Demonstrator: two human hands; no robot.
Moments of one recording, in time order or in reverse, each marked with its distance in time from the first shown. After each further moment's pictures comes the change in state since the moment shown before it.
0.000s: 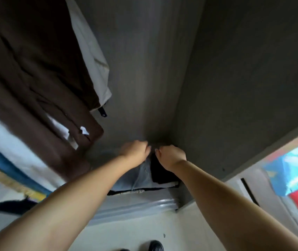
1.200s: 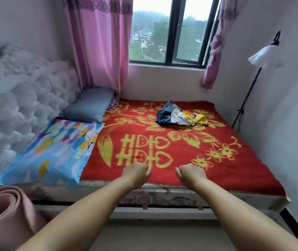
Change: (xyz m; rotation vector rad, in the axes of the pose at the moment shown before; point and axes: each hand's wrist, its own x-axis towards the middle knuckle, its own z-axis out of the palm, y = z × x) left_hand -0.275 0.630 0.122 0.164 -0.417 1.359; right_hand -0.667 0.365 0.030 0.186 0.235 1.404
